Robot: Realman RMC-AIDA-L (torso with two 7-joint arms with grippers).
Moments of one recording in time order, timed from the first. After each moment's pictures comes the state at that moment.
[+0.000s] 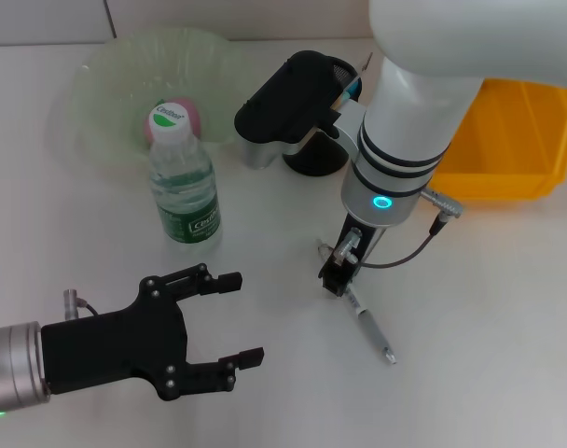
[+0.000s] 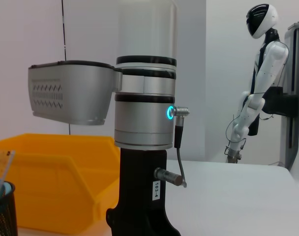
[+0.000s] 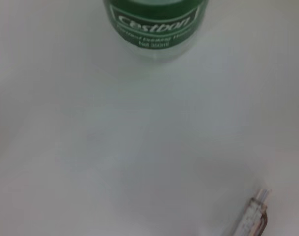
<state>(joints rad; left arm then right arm) -0.24 -2.06 1.18 0.56 1.56 1.62 -0.82 1.12 2.09 -1.99 -0.78 -2.35 -1.31 2.96</state>
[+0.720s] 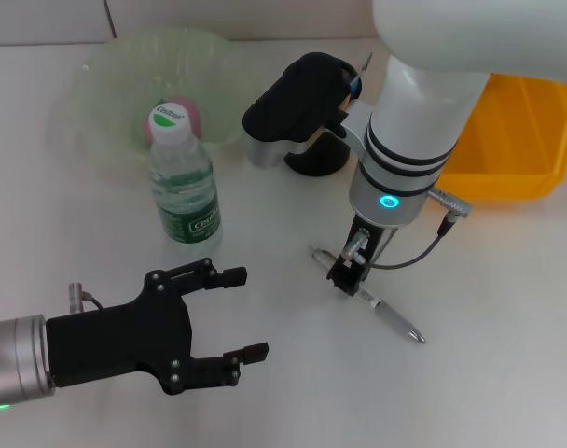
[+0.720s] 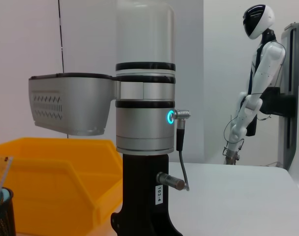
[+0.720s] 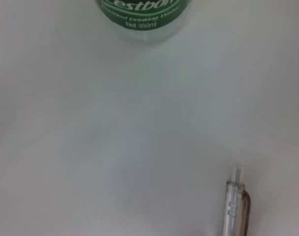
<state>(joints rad) -0.25 -2.06 1.18 0.56 1.56 1.62 -0.82 1.13 2.09 -1.97 -0.75 -2.35 -1.33 2.96</state>
